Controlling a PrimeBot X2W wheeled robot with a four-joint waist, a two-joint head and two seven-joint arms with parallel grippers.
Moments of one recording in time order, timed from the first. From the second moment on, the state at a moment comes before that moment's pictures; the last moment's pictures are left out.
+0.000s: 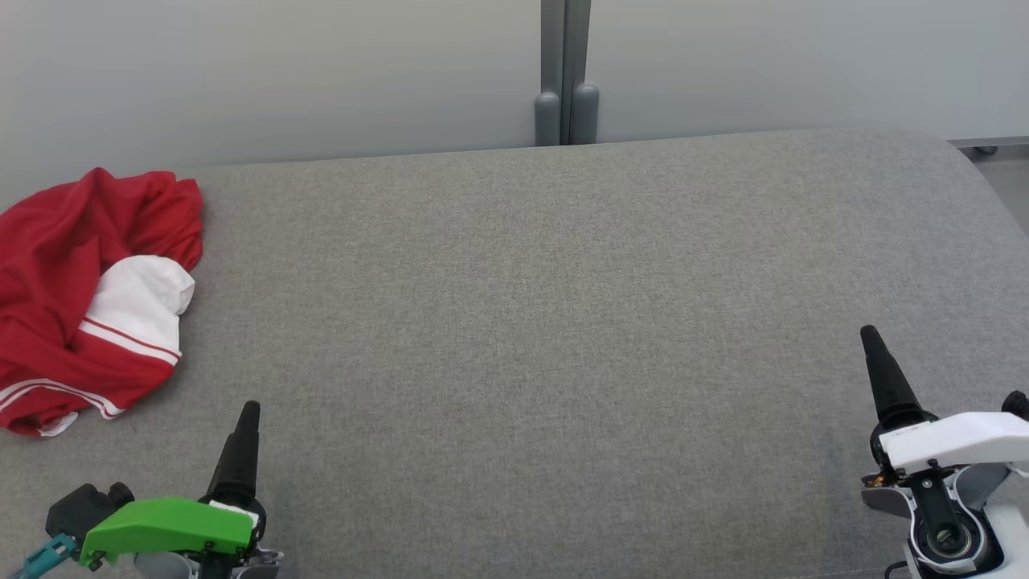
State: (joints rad) left arm -0.02 0.07 -0.06 0.30 -1.28 -0.08 -0.02; right arm -0.01 -0.13 -0.01 0.23 1.10 0.06 -0.02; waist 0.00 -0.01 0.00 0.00
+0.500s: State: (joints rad) left arm -0.02 0.08 -0.11 0.28 -1.08 -0.06 -0.07; right arm -0.01 -0.16 0.05 0.20 0.89 0.03 -0.07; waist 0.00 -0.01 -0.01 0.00
